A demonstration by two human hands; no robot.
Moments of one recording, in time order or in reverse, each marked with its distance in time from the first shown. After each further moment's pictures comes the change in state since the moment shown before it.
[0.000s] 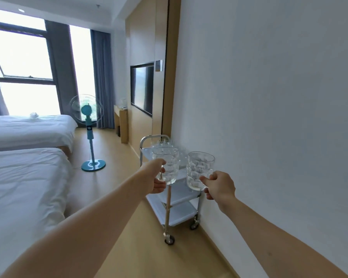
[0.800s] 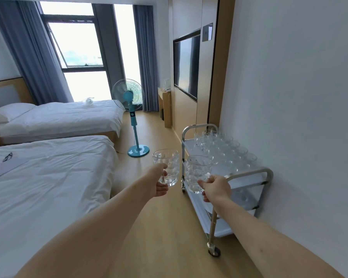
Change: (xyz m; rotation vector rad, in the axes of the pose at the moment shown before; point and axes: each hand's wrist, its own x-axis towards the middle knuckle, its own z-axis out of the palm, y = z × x) left_hand 0.275 0.042 -0.105 -0.085 0.257 -0.155; right_hand 0.230 -0.011 0.270 0.020 -0.314 0.052
